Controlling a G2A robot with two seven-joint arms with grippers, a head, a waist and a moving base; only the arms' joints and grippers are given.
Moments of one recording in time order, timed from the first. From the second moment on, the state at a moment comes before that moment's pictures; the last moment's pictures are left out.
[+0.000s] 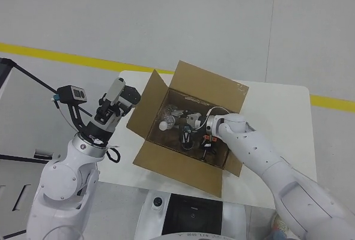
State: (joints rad) left arm 1.75 -1.23 -1.63 -2.34 -0.21 -0.03 -0.32; right arm -0.77 -1.43 0.67 -0.77 -2.14 -0.38 -0.69
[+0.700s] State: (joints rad) left arm 1.75 -1.23 -1.63 -2.34 -0.21 -0.03 -0.32; right arm -0.77 -1.41 0.71 -0.75 -2.06 -0.41 -0.87
